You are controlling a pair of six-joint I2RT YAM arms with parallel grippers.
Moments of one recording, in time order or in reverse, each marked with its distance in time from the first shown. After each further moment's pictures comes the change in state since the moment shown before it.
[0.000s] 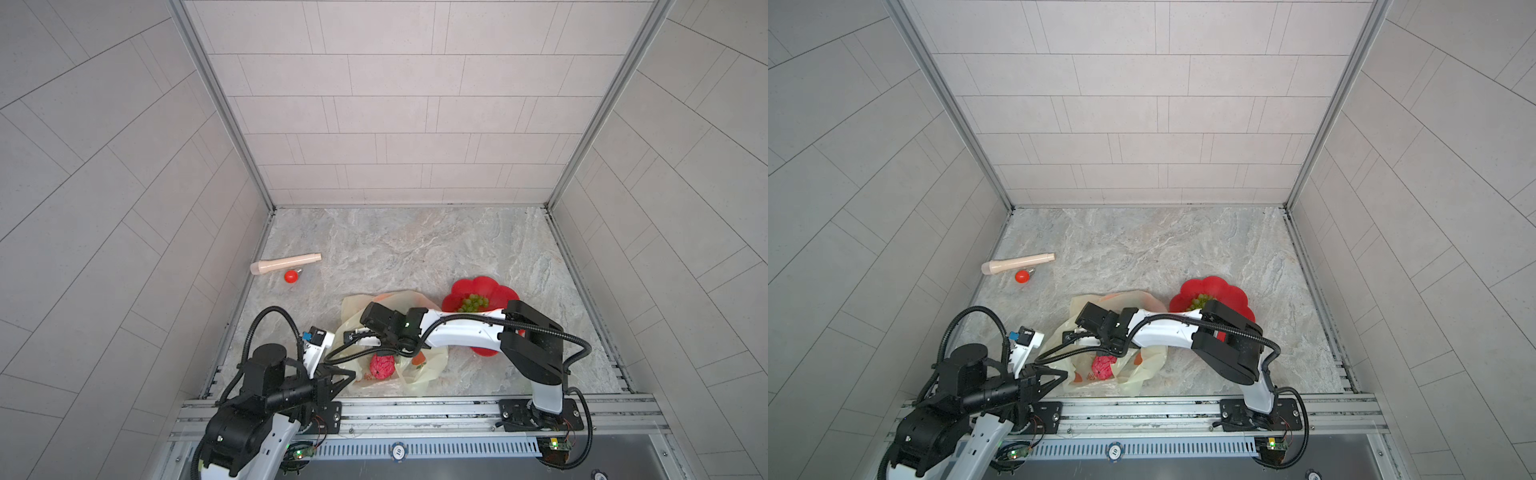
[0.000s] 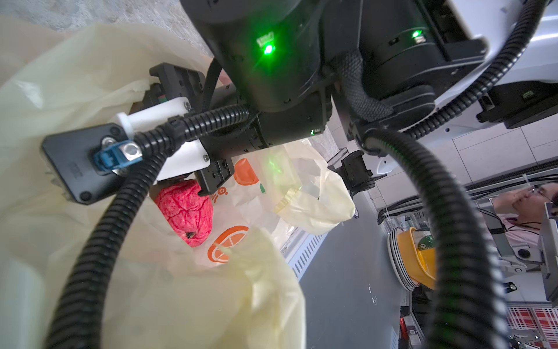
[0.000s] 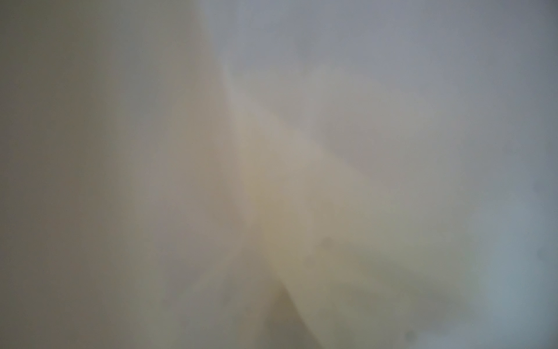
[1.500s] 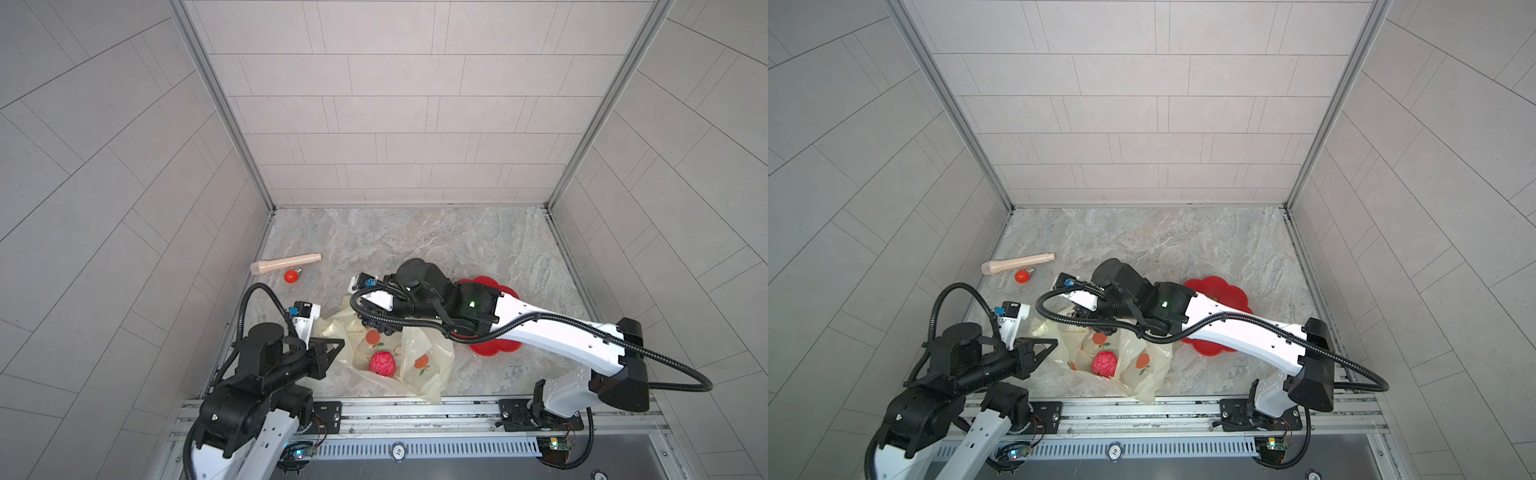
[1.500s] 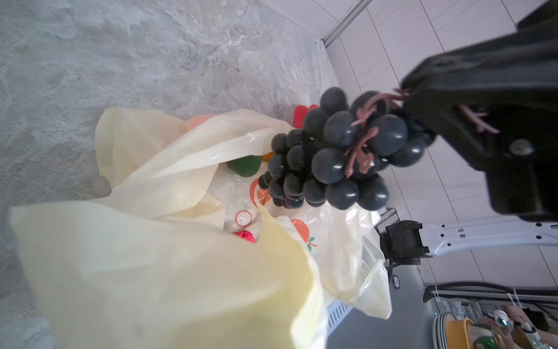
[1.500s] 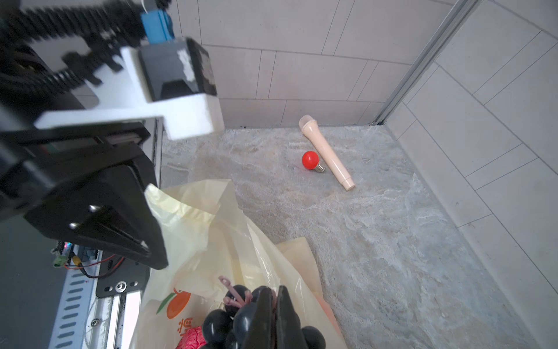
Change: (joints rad) left arm 0.002 0.235 0.169 0.105 -0.312 -0.111; right arm -0.011 -0.447 0.159 -0.027 -0.171 0.335
